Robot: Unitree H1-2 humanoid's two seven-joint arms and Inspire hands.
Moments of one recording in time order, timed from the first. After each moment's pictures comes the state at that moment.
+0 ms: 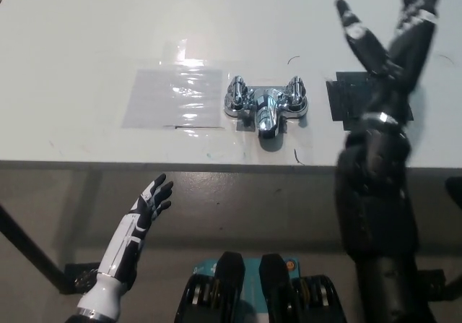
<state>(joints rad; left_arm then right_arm) -0.04 0.12 -0.06 0.00 0.00 -0.21 -0.13 -0.69 0.11 -0.15 0.27 -0.03 -0.33 -0.45</state>
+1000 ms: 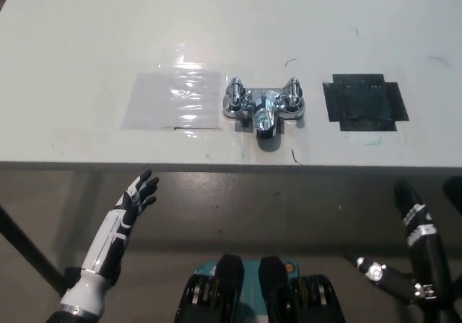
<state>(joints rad) -0.04 0.17 -0.04 -0.02 -0.01 -0.21 -0.13 0.04 -0.16 0.14 0.03 0.04 -0.38 -0.12</state>
